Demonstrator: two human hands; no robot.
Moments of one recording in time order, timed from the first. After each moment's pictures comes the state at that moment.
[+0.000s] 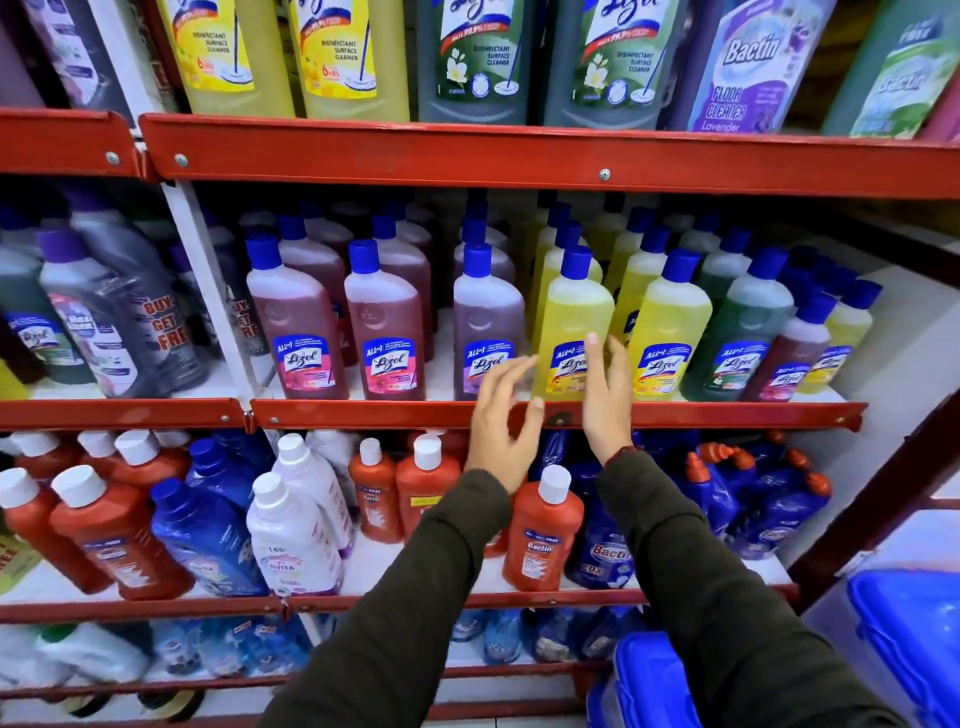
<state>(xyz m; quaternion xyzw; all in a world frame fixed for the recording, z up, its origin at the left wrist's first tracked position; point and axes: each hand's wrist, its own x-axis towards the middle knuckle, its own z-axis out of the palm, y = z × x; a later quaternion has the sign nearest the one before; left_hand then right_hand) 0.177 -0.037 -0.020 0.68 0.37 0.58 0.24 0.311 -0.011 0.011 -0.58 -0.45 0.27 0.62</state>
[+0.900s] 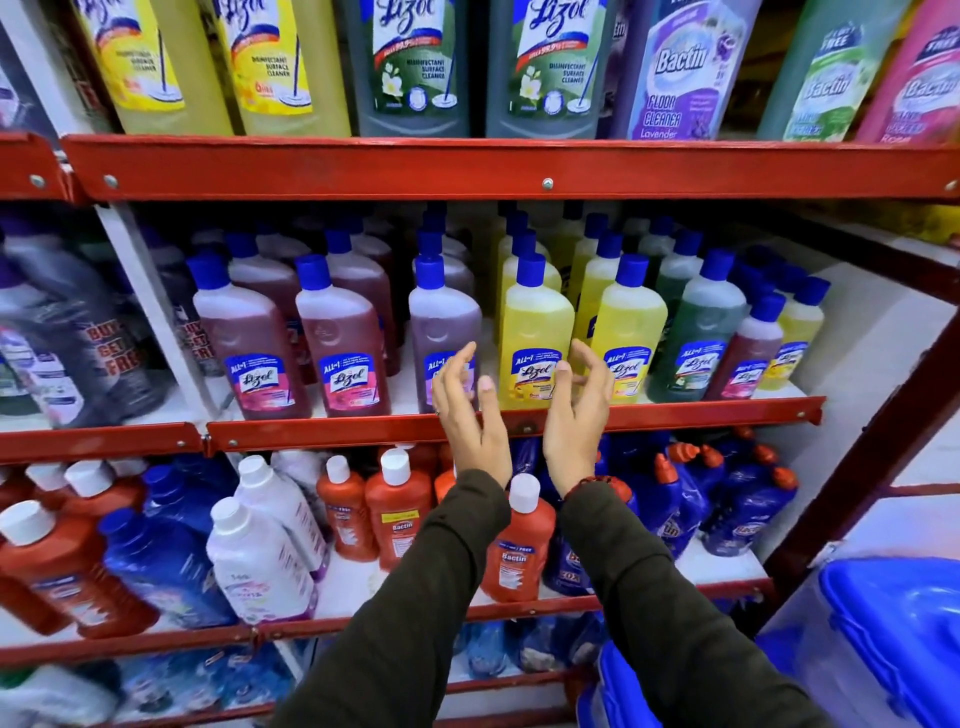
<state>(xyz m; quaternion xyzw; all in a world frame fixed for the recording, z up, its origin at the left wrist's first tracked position) 0.216 -0.029 -0.010 0.52 0.41 0.71 0.23 0.306 -0.034 0.004 -0.52 -0.45 0.18 0.70</state>
